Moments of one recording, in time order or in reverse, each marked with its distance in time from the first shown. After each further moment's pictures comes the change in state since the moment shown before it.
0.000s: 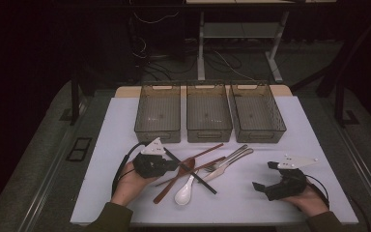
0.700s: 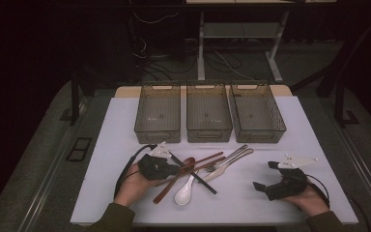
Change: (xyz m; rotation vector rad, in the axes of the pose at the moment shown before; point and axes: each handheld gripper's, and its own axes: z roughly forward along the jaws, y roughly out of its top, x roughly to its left) left arm 0.000 -0.007 0.019 0.105 -0.011 0.001; right arm -0.001 0.001 -0.001 0.005 -0.003 -0.005
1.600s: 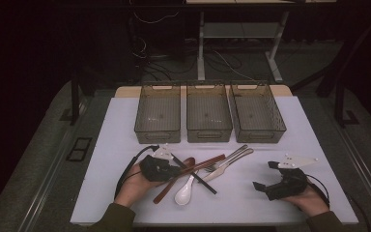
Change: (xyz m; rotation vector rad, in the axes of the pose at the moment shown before) left arm -0.003 0.000 0.006 0.028 -0.014 0.021; right arm 0.000 0.000 0.000 -0.001 -0.001 0.002
